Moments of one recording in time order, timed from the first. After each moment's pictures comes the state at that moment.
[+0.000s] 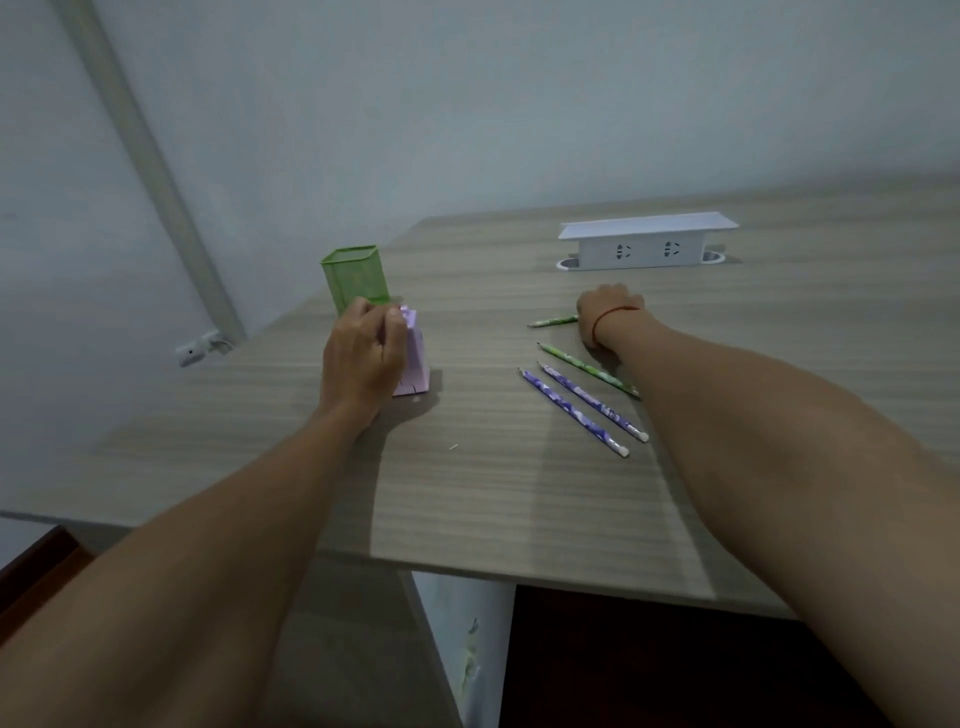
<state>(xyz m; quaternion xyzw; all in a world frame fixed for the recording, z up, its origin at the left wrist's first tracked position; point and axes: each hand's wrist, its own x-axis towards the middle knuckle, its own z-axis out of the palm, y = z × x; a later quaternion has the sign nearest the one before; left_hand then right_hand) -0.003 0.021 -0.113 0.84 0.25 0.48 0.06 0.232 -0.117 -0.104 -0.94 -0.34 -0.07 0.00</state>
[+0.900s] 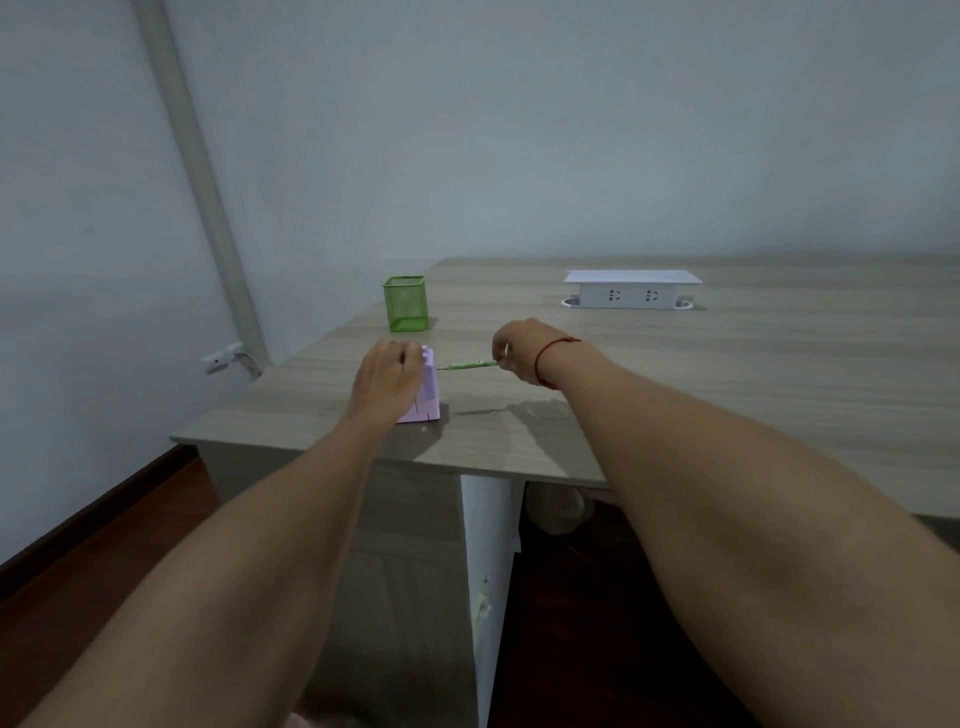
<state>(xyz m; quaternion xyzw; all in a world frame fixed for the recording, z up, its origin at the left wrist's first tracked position) -0.103 -0.039 -0.091 0.84 0.34 0.38 0.19 0.042 -0.163 -0.048 -0.84 -0.53 -0.06 0.11</state>
